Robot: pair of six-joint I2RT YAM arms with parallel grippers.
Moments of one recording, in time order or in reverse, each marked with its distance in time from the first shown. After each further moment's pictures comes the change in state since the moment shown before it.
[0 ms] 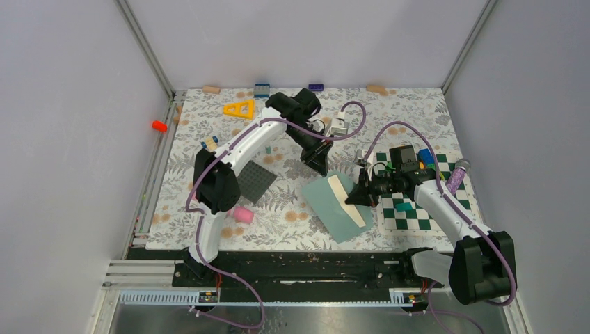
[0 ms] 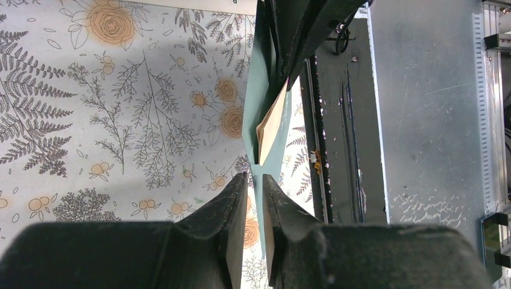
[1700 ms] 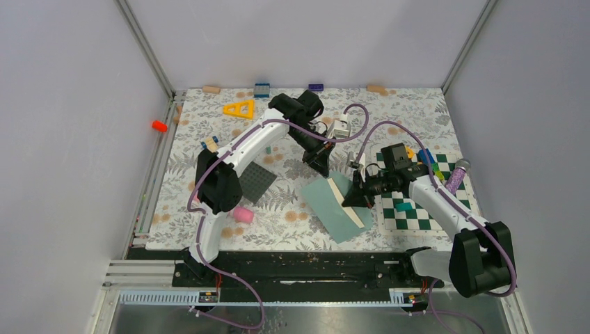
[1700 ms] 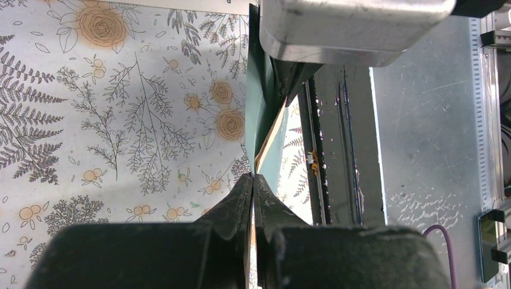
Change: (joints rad) left arm -0.017 0.012 0.008 -0.006 0.002 -0.001; right arm 0.066 0.053 0.040 -0.045 0.035 -0.040
